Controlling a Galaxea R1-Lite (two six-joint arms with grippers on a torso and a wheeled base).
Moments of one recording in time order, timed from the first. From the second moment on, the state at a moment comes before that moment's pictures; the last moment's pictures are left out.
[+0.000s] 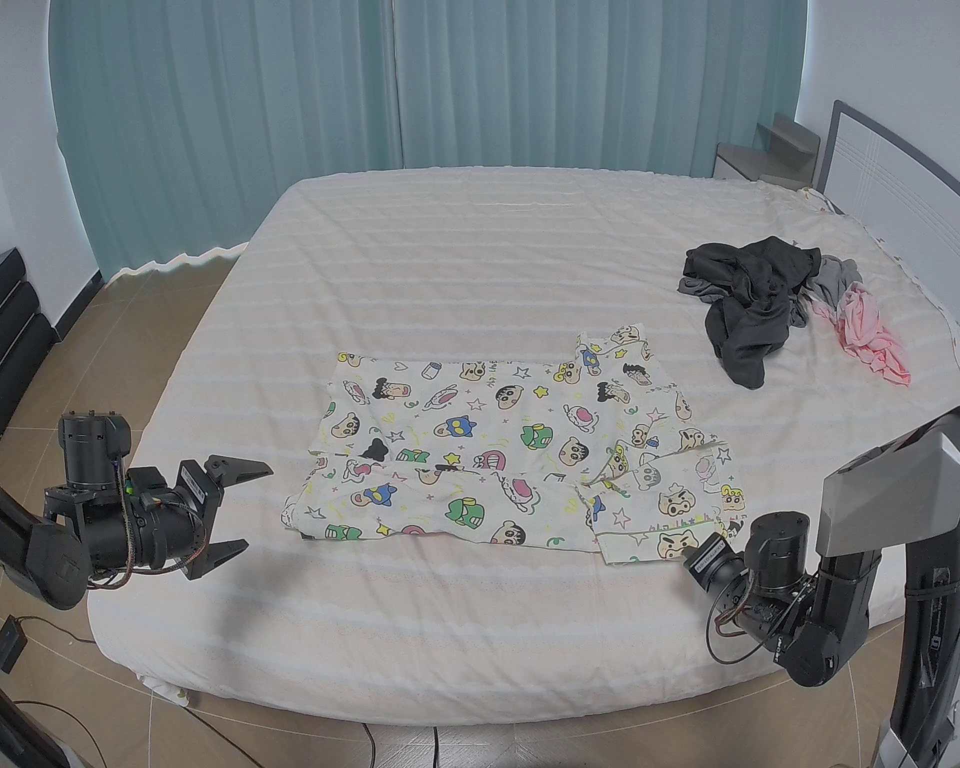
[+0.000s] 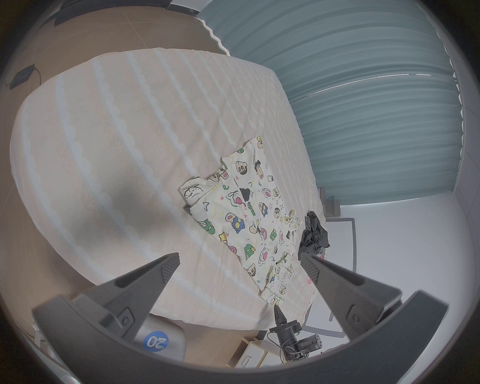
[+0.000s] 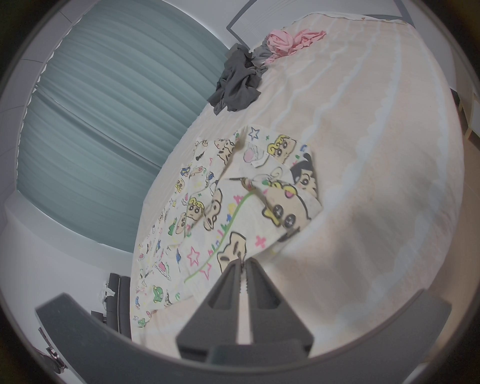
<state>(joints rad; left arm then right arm) 0.00 1.69 -0.49 -0.65 -0.44 -1.04 0.37 2.32 -0.32 -1.55 -0.21 1.02</state>
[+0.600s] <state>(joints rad) 0.00 1.69 -0.49 -0.65 -0.44 -1.04 0.47 2.20 -0.27 -1.55 -0.24 1.02</state>
